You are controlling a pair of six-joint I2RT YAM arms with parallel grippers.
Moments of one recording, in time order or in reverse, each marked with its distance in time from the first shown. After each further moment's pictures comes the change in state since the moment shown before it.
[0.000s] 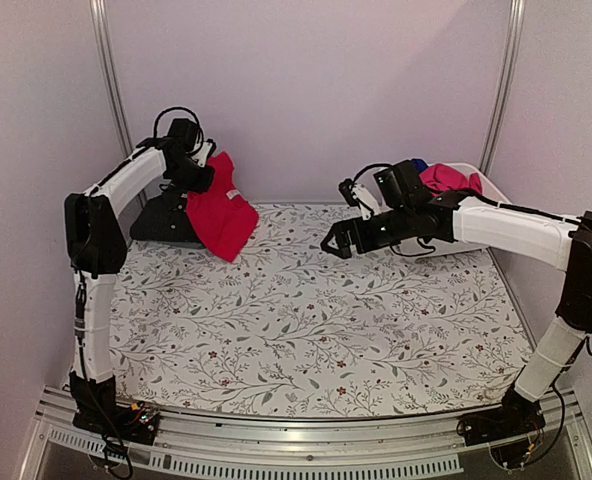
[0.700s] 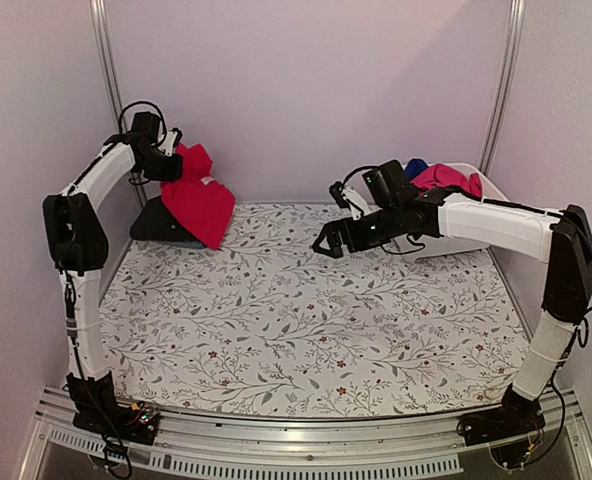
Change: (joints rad) left arm 0.157 -0.058 -0.001 0.024 0.137 -0.005; right arm 0.000 0.085 0.073 -0.023 -0.045 0.008
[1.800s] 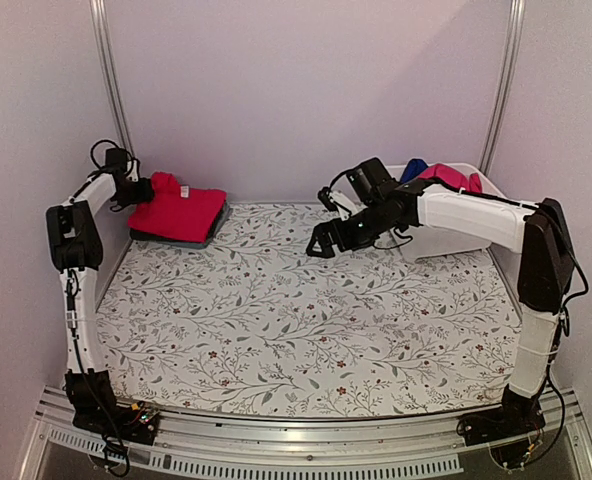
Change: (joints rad) left arm 0.251 0.262 0.039 0.245 0.012 -0.112; right arm 0.000 0.161 0.197 -0.163 -0.014 -0.032
